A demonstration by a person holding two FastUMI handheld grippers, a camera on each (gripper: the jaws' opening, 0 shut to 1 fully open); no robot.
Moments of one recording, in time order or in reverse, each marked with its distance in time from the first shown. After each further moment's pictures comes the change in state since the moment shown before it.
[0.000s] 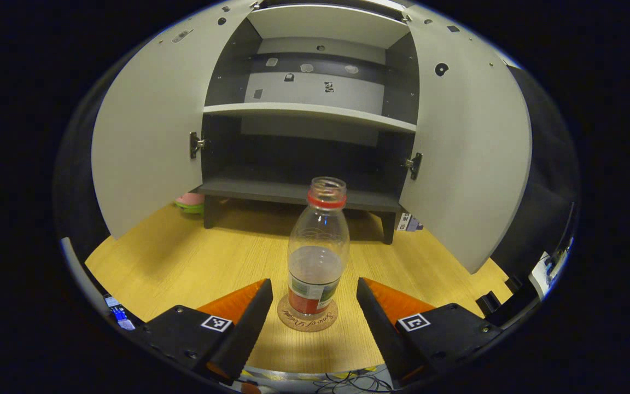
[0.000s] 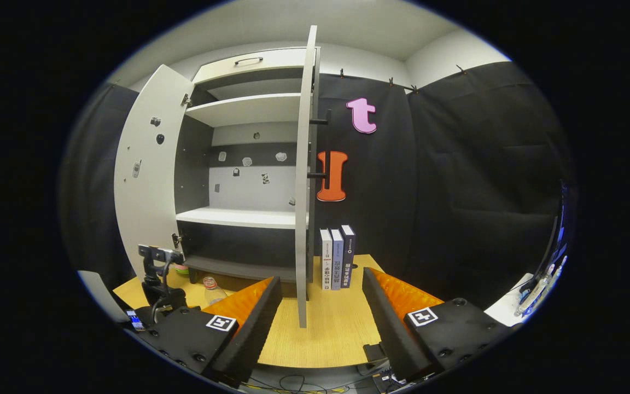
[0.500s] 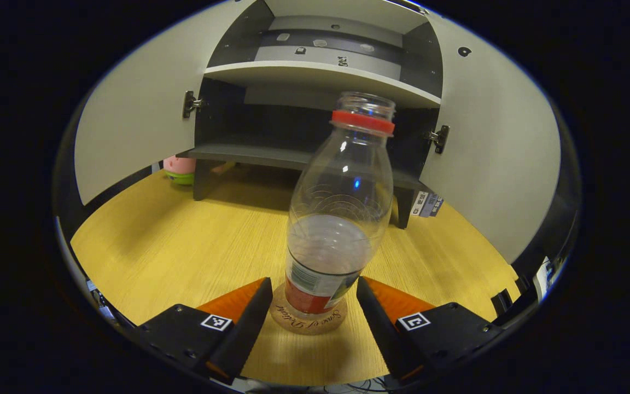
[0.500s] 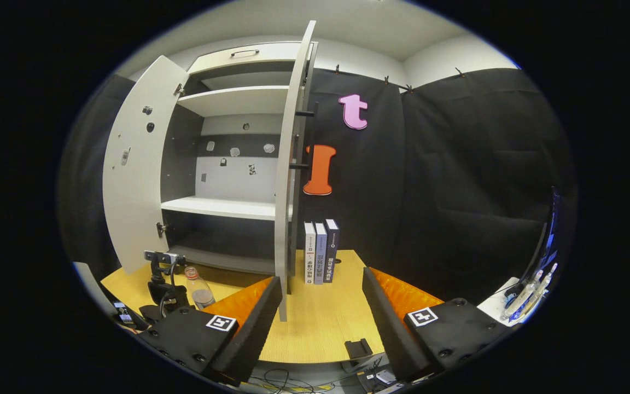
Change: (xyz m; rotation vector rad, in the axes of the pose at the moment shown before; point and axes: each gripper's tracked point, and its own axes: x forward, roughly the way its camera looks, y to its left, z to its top) left arm 0.046 0.009 -0.038 -0.046 0.072 0.013; right arm -0.002 -0.023 -0.010 -0.043 0.039 -0.074
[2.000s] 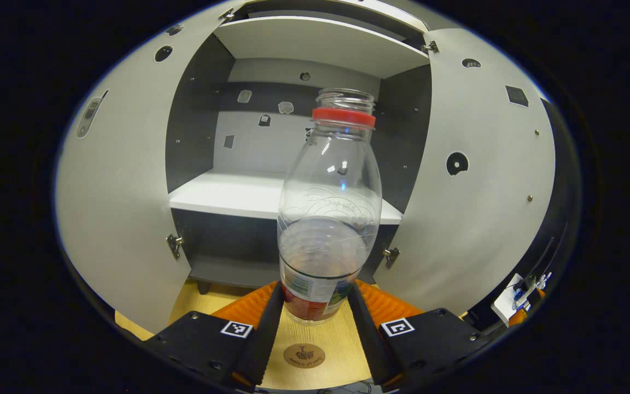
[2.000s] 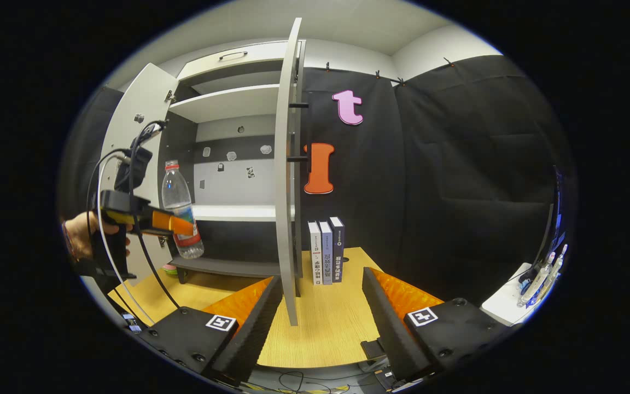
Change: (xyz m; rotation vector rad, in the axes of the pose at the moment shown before) left arm -0.074 -0.022 0.277 0.085 -0.110 -0.157; right arm 0.021 0.011 -0.010 0.092 -0.008 0.009
